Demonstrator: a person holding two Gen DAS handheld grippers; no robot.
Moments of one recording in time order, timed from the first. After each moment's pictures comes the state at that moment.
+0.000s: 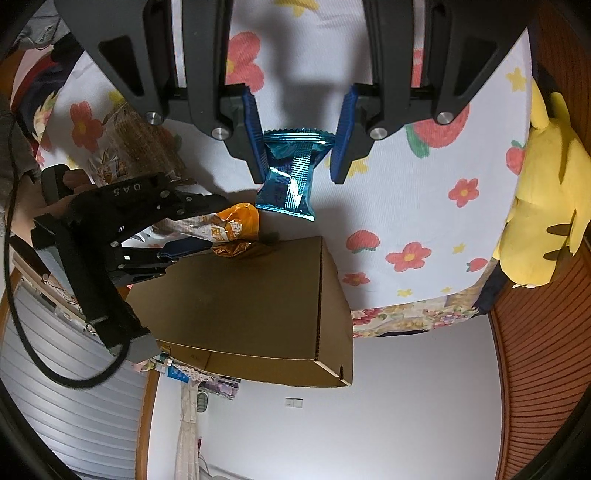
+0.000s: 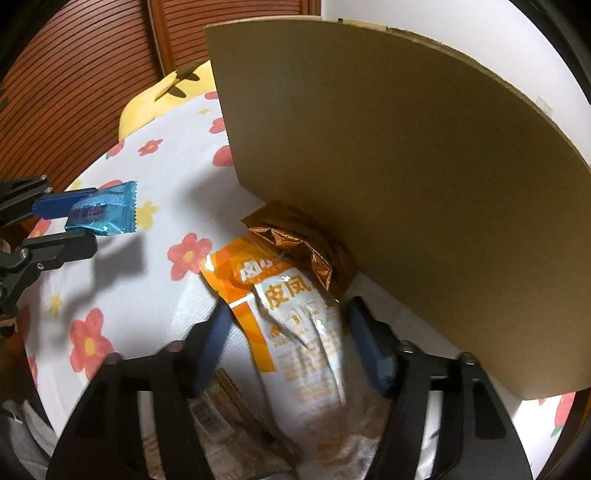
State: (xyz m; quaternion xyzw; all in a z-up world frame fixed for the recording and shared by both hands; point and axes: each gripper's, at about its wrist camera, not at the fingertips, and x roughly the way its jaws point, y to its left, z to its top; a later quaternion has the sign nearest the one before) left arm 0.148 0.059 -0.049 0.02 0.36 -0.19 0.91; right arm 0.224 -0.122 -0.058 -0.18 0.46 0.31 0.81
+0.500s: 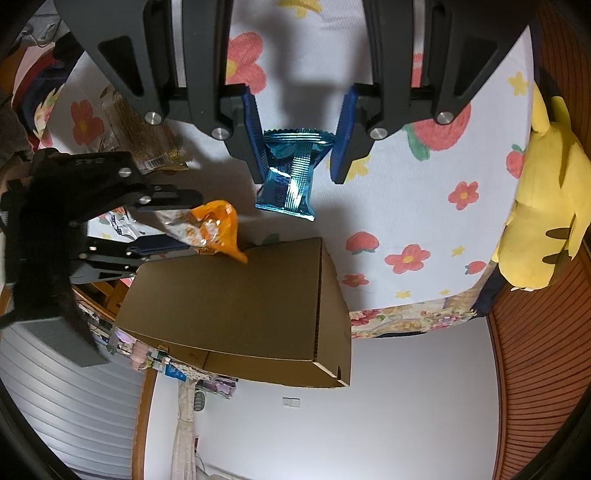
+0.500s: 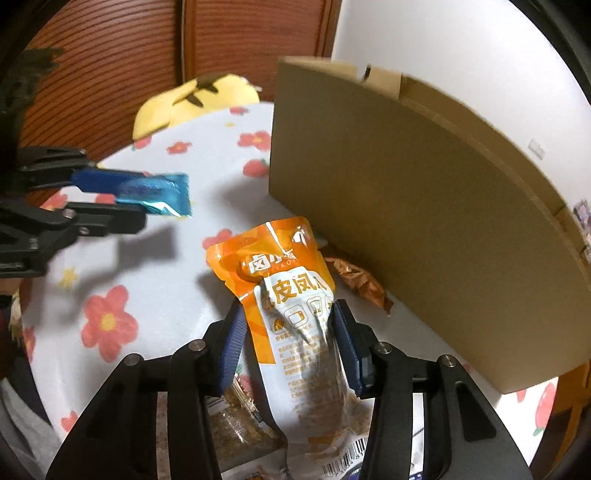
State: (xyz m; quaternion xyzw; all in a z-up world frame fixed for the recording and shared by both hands) left arm 0.149 0.060 -0.049 0.01 0.36 -0.18 0.91; right arm 0.178 -0.122 -0.043 -0.23 0.39 0.31 0.84
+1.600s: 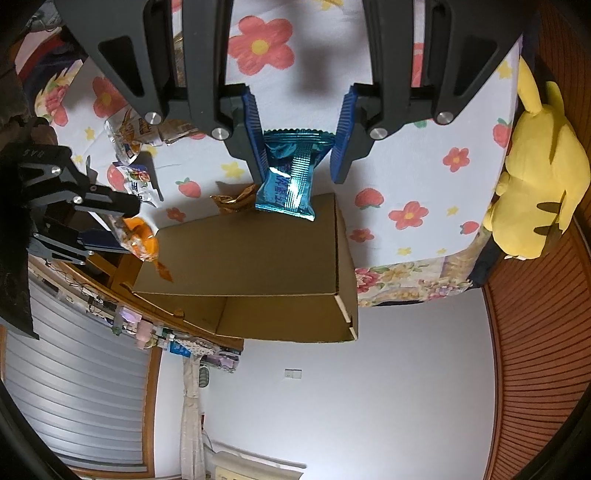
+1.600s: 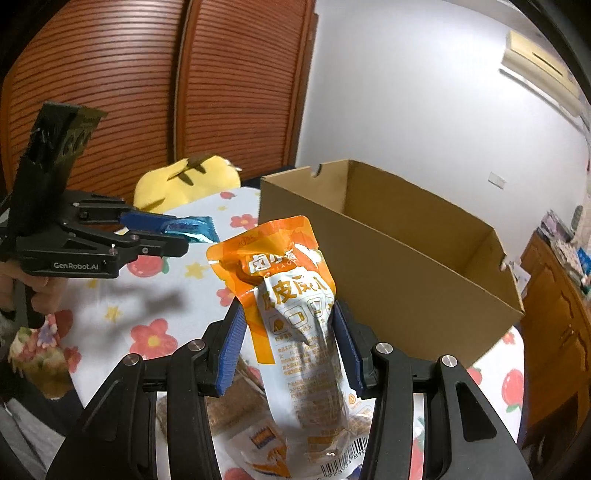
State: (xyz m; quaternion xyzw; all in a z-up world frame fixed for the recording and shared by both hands) left arm 0.134 0.047 -0.011 0.02 0.31 -0.18 0.93; right arm 0.108 -0.173 0.018 -0.17 0.26 0.29 0.91
